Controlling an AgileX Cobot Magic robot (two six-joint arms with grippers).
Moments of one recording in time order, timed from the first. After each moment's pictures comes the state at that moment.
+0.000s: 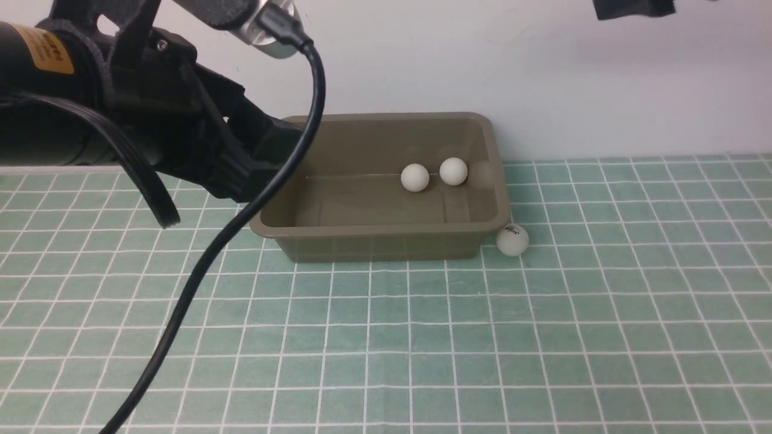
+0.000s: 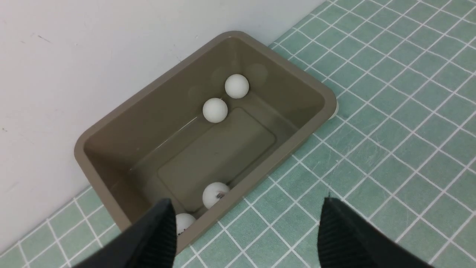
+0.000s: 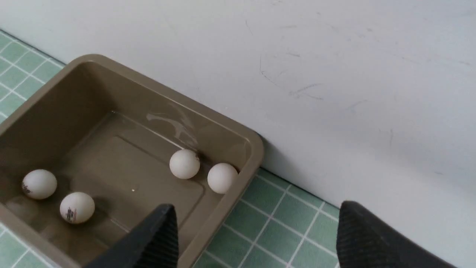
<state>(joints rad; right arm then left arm) 0.00 1.85 -1.97 0.59 1.13 -0.68 -0.44 1.16 -1.18 -0.20 0.66 0.40</state>
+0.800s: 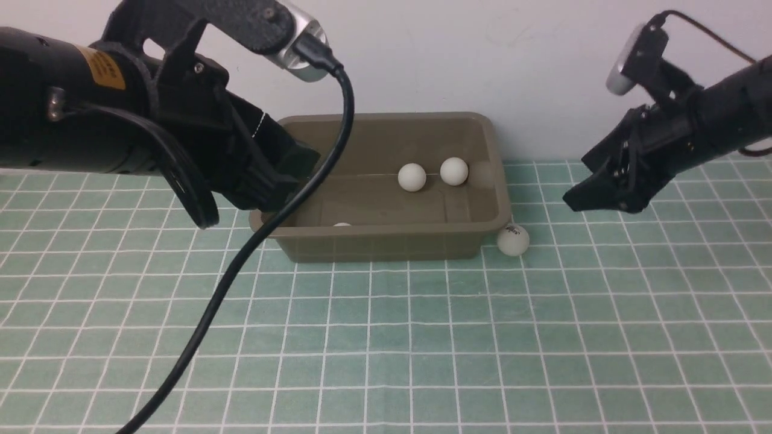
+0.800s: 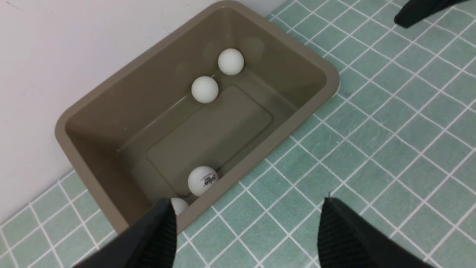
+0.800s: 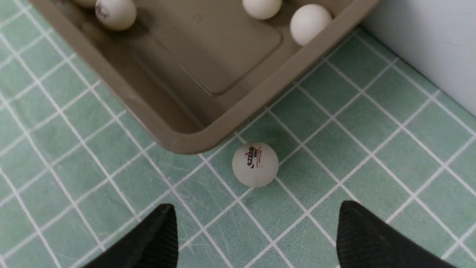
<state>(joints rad) 0.00 1.84 -1.43 0.76 1.00 -1.45 -0.44 1.23 -1.18 -0.20 0.66 0.39</state>
